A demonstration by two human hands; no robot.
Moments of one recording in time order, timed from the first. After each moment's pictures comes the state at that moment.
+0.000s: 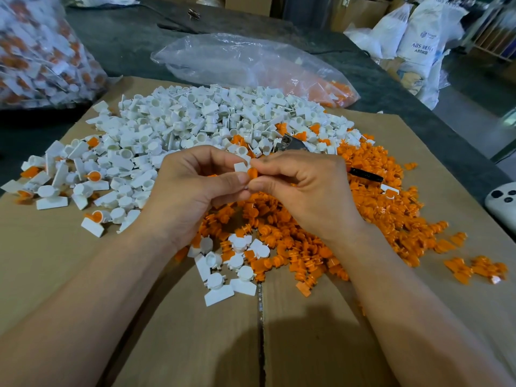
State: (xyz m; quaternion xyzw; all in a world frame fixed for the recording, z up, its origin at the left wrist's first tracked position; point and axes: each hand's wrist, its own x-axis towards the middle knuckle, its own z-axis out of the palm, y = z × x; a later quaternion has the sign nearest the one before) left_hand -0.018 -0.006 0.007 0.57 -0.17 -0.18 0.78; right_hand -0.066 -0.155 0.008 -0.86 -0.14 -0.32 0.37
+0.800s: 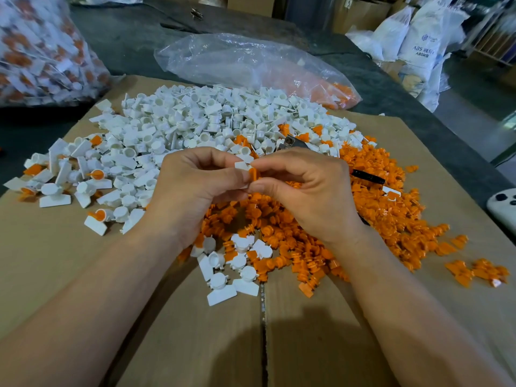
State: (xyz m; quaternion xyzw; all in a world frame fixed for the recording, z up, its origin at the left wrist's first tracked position) left_hand -0.016 -0.008 0.006 0.59 -0.15 -0.14 0.78; right_hand -0.068 -0.153 0.009 -0.85 -0.15 -0.30 0.40
